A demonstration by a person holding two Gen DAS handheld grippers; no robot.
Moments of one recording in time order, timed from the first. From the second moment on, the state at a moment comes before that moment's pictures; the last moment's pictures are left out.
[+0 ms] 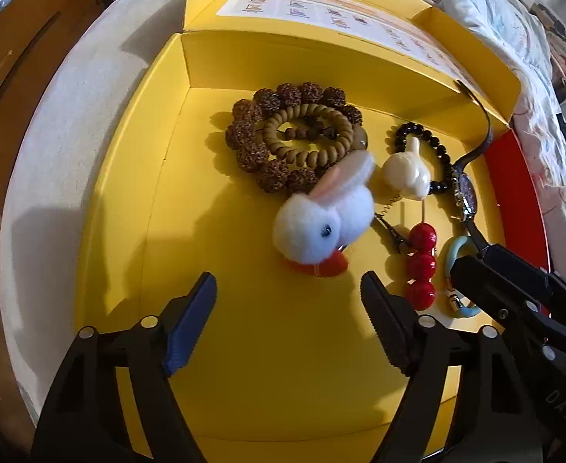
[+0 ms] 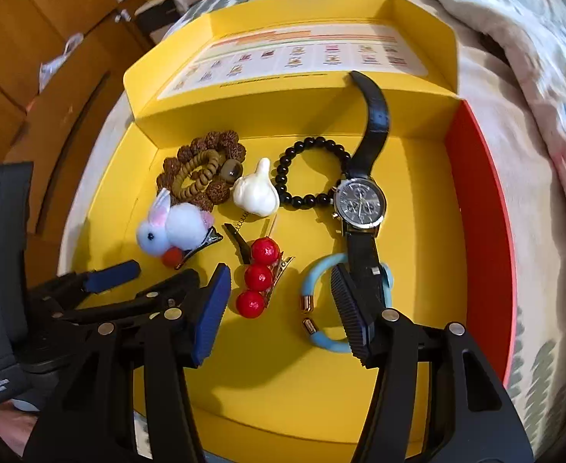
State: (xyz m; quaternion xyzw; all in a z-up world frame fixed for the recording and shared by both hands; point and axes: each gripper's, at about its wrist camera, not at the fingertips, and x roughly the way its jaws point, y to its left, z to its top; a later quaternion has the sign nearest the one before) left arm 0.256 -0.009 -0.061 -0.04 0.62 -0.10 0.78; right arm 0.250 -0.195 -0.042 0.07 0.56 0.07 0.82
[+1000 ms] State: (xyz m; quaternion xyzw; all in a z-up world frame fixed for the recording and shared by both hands) left arm 0.298 -0.049 -0.065 -0.02 0.60 -0.11 0.79; right arm 0.236 -0.144 -0.067 -0.09 0.54 0.08 0.83
